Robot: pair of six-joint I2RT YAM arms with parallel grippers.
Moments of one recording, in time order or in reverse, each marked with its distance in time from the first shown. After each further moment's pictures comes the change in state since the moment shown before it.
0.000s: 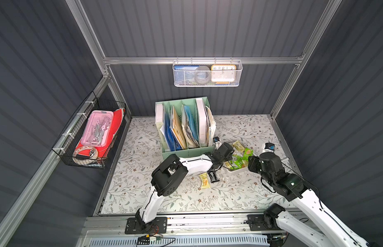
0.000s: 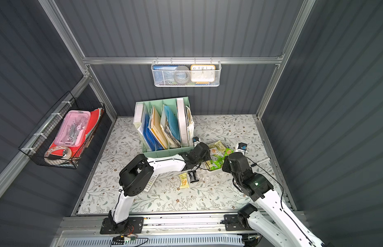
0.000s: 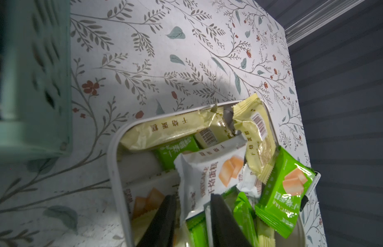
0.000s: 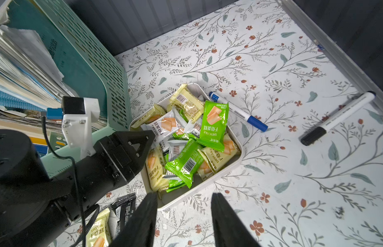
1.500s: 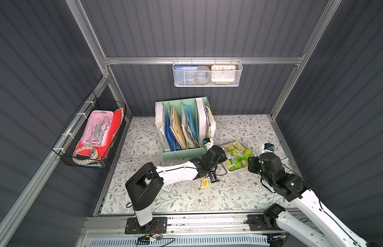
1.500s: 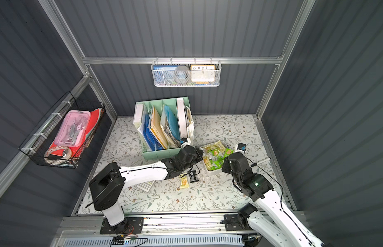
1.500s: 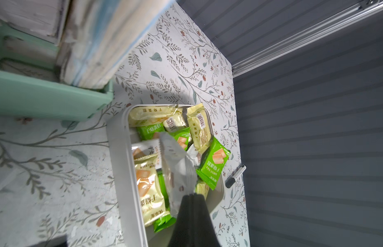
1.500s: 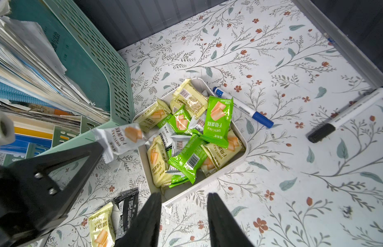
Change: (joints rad) left arm -0.030 -0.414 -0.381 0.187 -0.007 -0.179; right arm -0.005 -0.004 -0.009 0.000 -0.032 -0.001
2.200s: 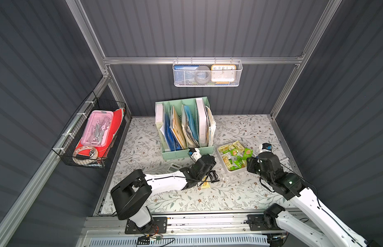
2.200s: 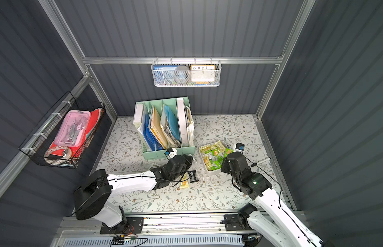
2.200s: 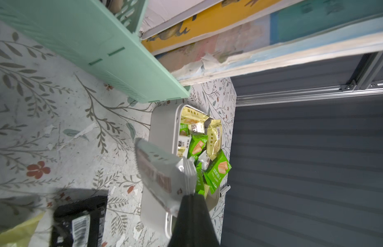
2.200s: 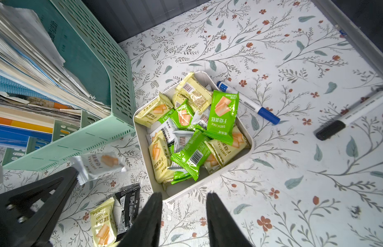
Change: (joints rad) left arm -0.010 -0.082 -0.245 0.154 -0.098 -0.307; right arm -0.001 0.024 0.000 0.004 -0.030 0.000
